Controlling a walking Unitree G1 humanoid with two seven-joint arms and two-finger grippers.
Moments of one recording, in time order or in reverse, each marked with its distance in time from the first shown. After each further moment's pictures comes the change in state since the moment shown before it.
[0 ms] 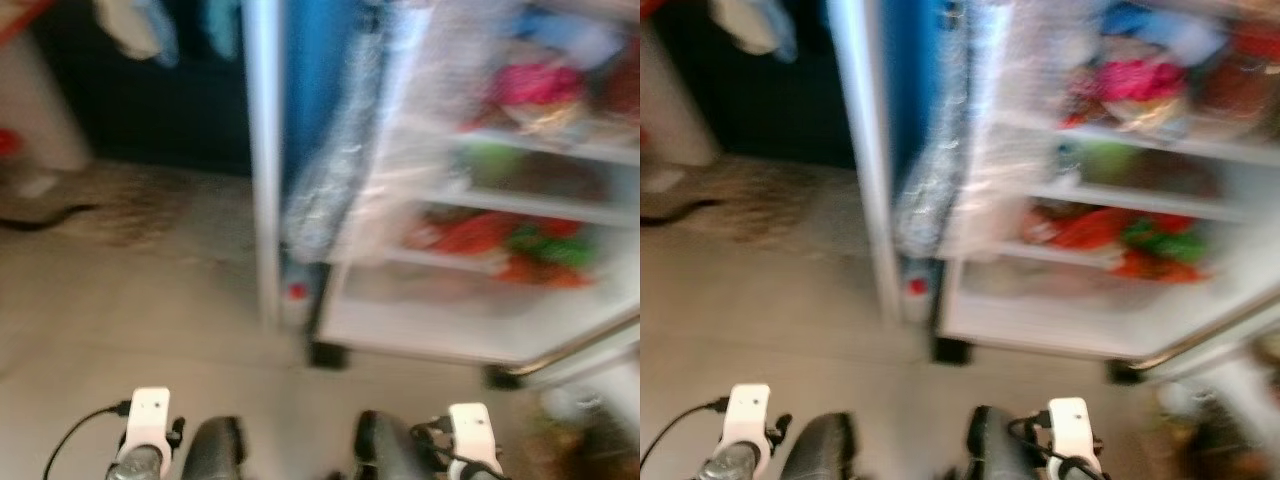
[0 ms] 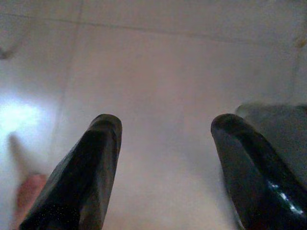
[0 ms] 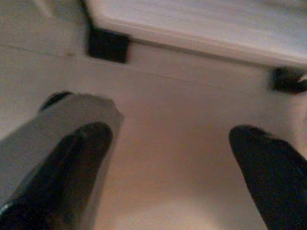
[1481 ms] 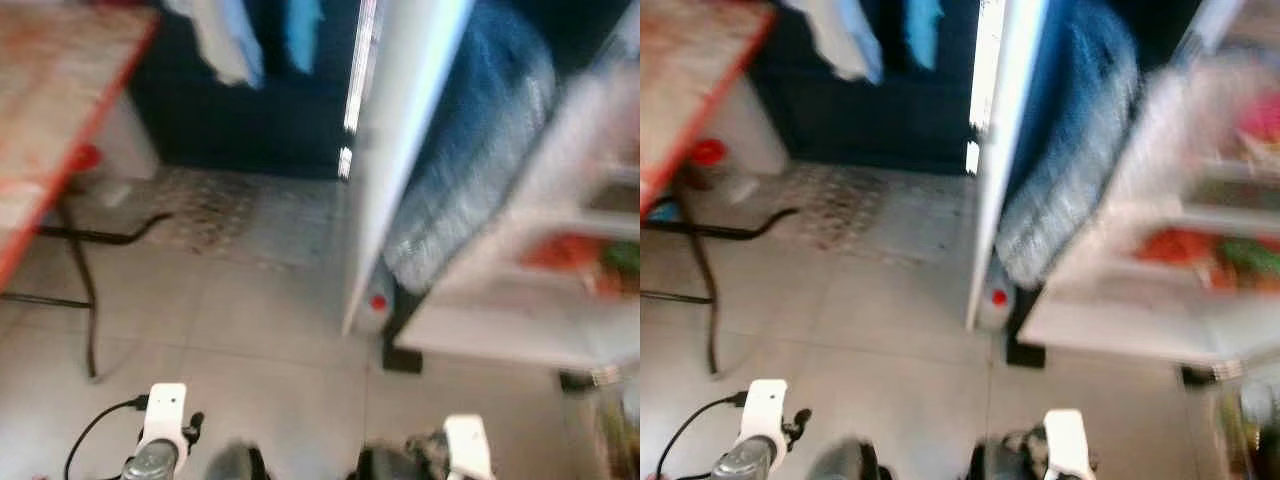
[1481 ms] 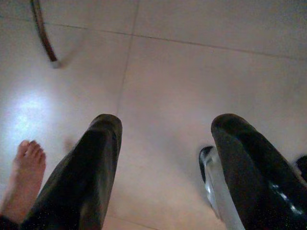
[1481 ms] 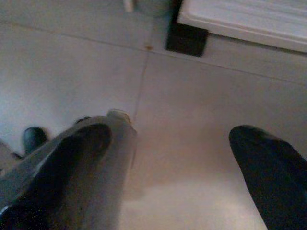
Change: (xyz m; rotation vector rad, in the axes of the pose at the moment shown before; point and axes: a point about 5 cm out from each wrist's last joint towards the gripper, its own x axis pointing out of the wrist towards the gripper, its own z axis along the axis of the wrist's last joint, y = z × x) left arm 0.001 -0.015 0.004 -0.013 -0.012 -0.073; right arm -0.009 0.006 -0.030 0.014 0.132 -0.006
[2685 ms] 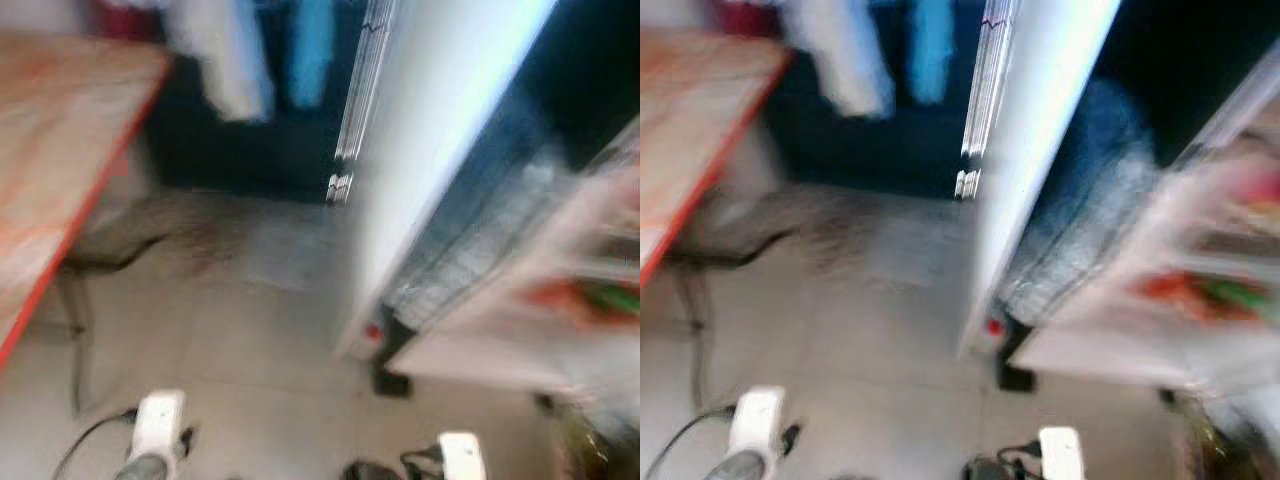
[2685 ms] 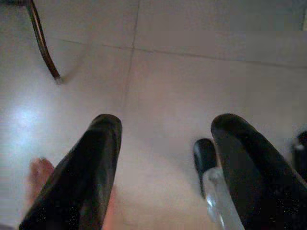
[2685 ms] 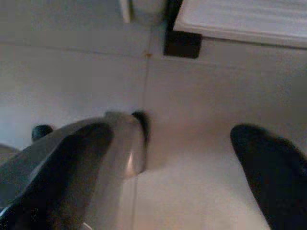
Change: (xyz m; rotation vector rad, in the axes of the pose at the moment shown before) left arm -0.004 0.009 -0.014 0.009 0.047 0.022; right arm -0.002 0.007 -0.009 0.036 0.027 0.017
